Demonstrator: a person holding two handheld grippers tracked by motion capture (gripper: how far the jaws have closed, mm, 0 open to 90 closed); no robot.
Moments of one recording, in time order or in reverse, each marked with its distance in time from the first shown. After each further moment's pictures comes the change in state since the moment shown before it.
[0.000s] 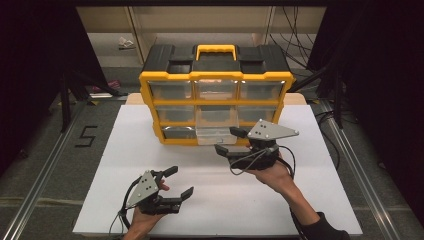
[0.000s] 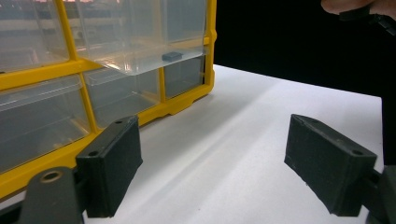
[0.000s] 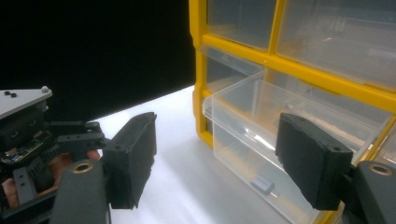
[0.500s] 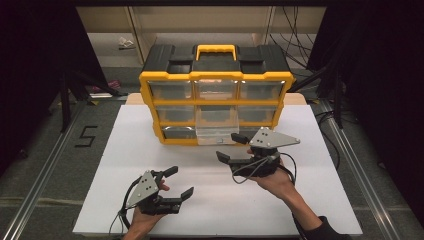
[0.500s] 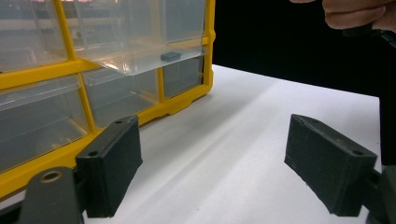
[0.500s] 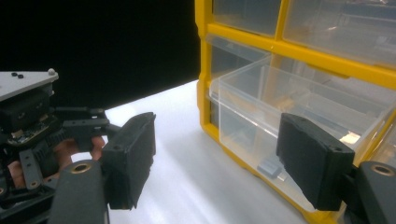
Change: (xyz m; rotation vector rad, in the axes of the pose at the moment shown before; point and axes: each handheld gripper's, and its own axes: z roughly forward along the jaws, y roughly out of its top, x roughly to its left) left arm 0.000 0.000 0.000 -0.001 -0.005 0.000; right arm 0.004 -0.016 -0.004 0.001 0.009 -0.002
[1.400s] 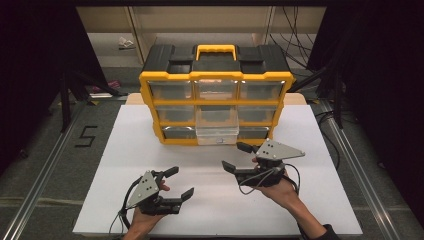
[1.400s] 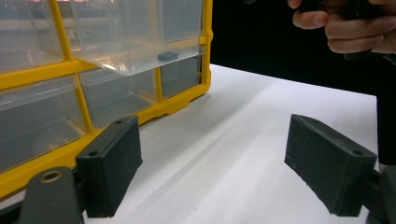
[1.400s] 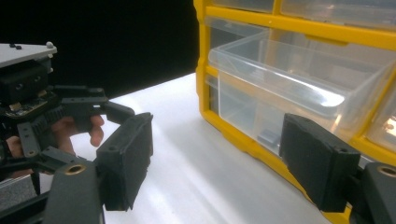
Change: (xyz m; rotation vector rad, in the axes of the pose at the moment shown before) left arm -0.001 0.000 0.000 0.003 -0.008 0.003; right arm 0.000 -0.029 -0.009 -0.013 -0.009 0.010
